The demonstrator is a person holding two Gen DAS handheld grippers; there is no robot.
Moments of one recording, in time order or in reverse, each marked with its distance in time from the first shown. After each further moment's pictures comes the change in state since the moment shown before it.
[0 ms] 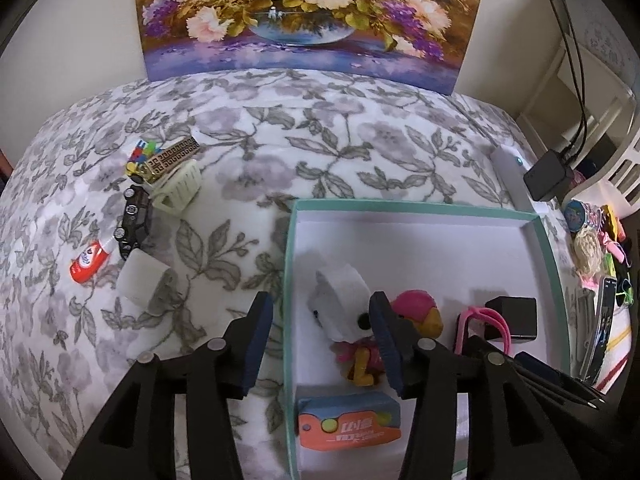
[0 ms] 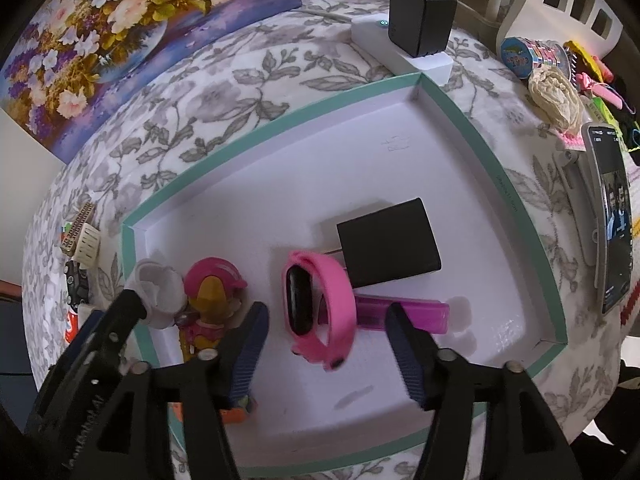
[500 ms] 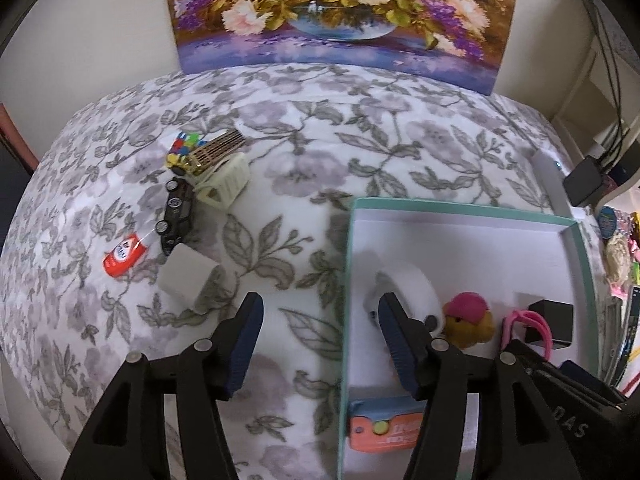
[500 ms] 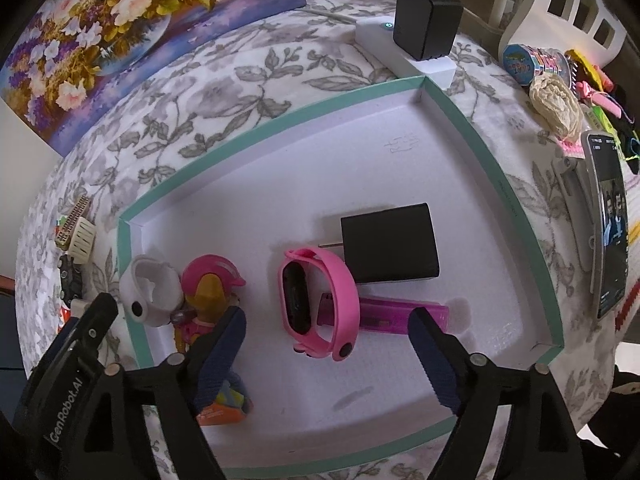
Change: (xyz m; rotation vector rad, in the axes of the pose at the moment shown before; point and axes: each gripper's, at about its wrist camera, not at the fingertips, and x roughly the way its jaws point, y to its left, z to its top) left arm 0.005 0.023 0.001 -0.030 0.022 0.117; right arm 0.000 0.004 0.000 -0.027 -0.006 -0.027
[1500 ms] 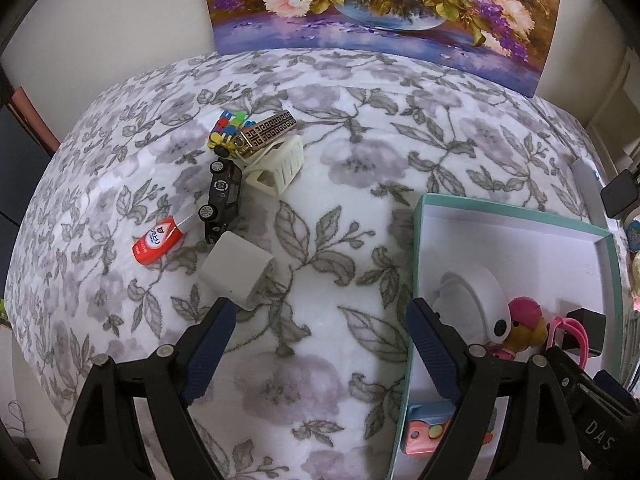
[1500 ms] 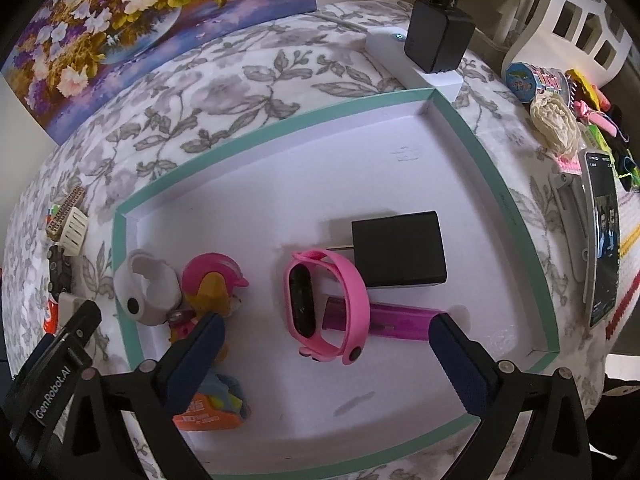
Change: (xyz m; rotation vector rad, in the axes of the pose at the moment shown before) left arm 0.011 0.030 0.002 -0.047 0.037 0.078; right arm 0.001 0.011 0.000 -0.048 -0.031 -0.049
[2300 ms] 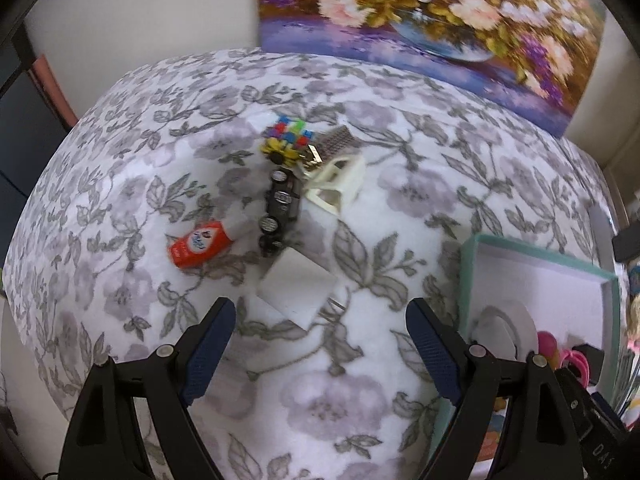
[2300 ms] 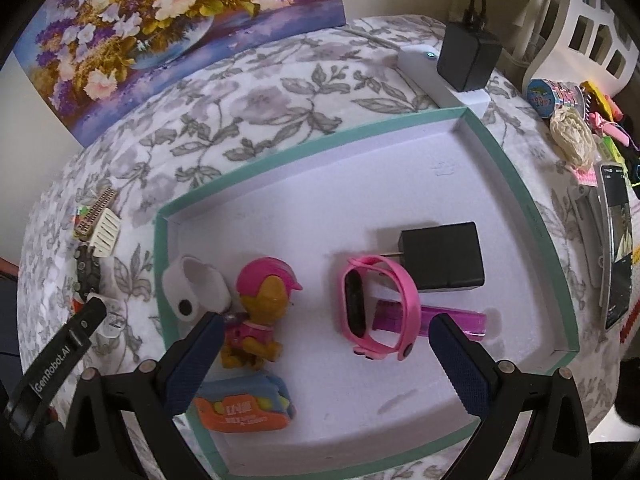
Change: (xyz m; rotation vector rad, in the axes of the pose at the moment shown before) left arm -0.001 0.051 0.013 -0.131 -0.018 0.005; right arm -0.012 0.023 -0.004 -0.017 -0.051 0.072
